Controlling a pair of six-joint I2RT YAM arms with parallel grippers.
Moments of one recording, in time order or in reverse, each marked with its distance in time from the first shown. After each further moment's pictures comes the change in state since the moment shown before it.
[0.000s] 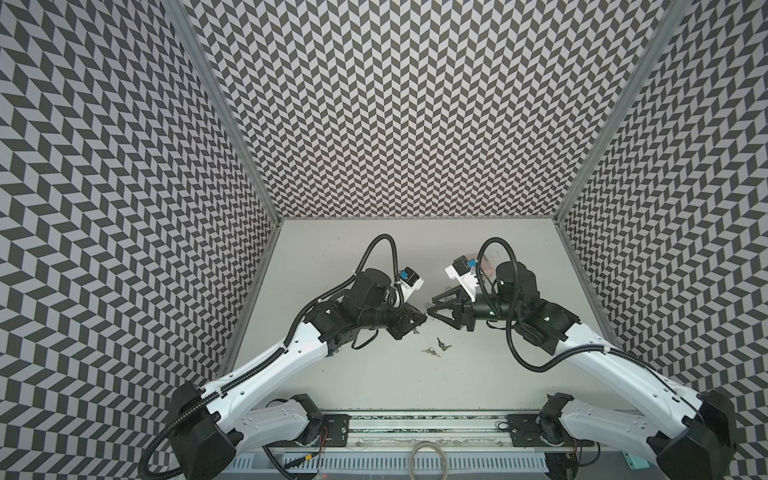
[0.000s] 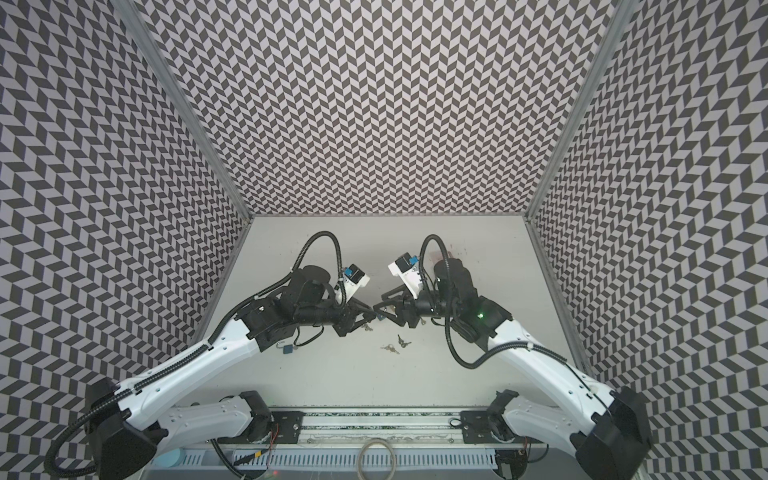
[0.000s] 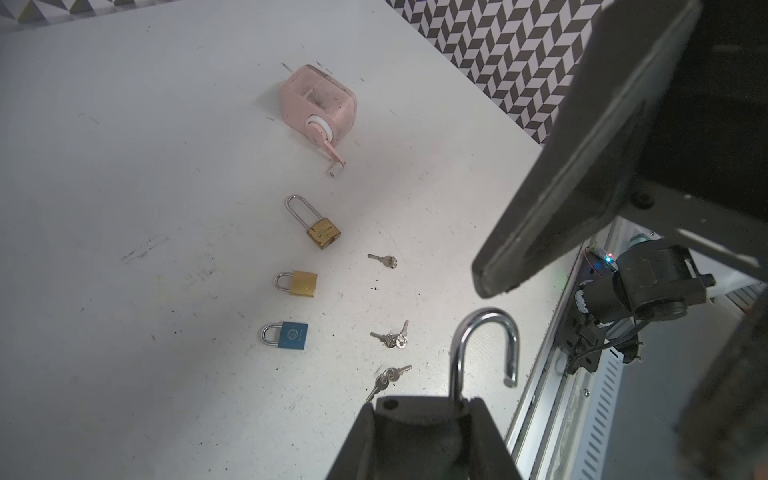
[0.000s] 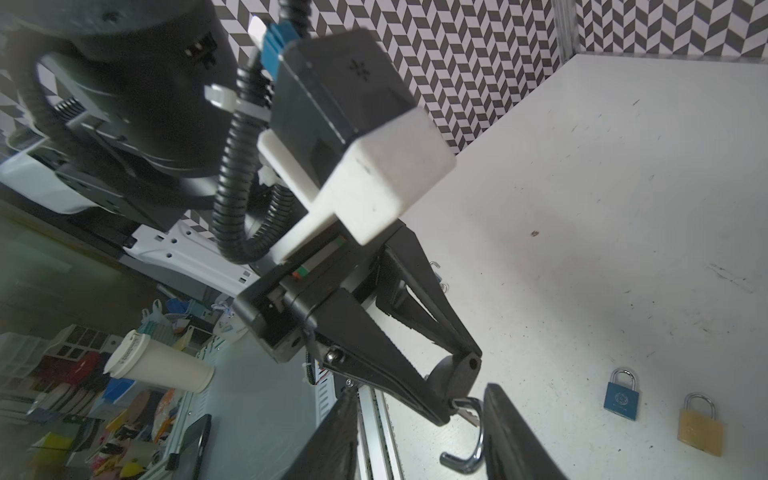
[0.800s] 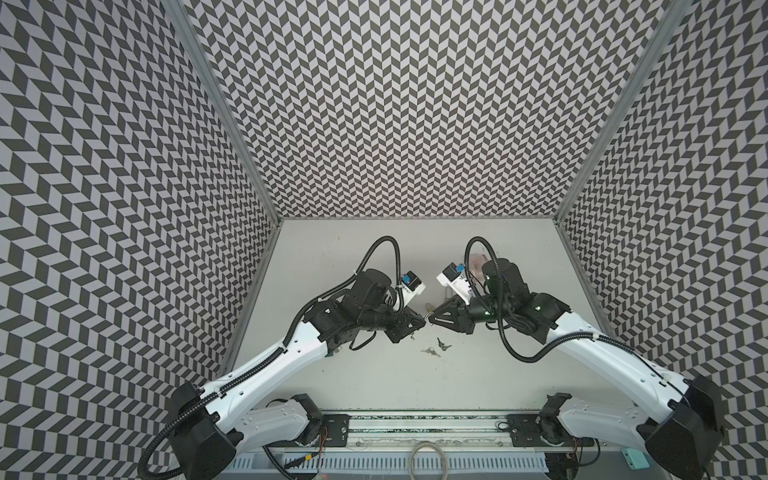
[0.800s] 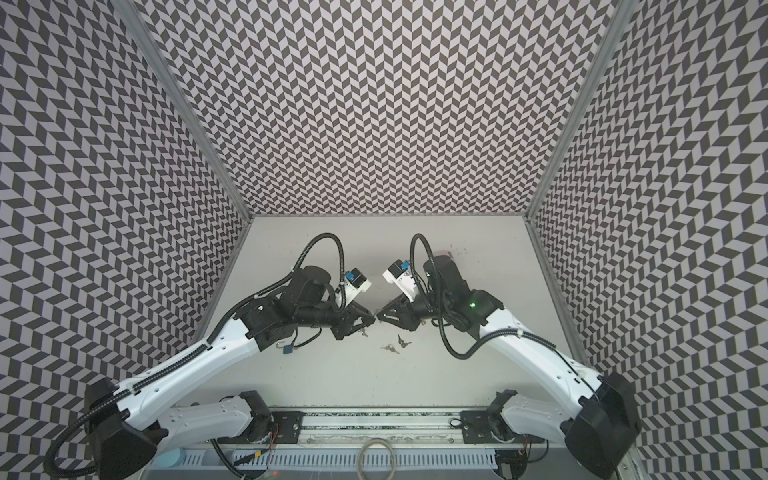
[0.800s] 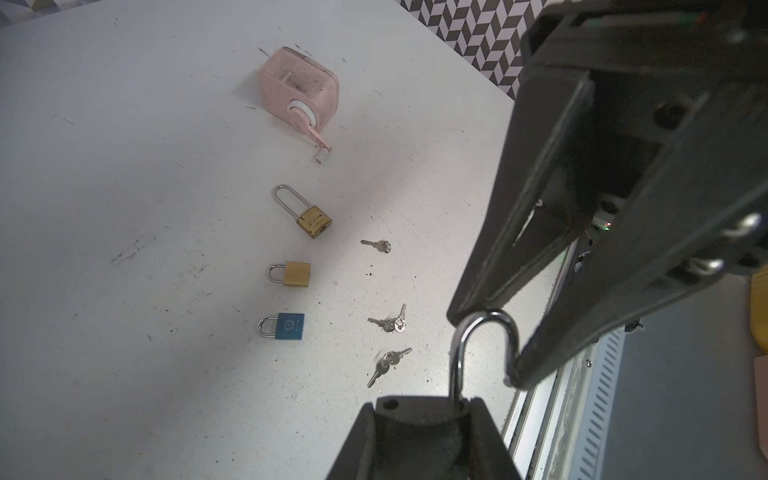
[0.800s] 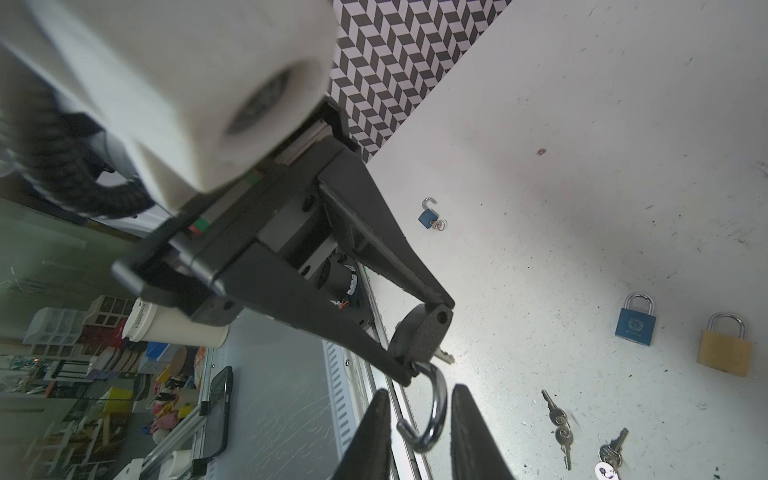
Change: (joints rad) left arm -0.005 0.000 0.005 -0.047 0.020 0.061; right arm 0.000 0.091 0.056 -0.201 -0.047 -0.056
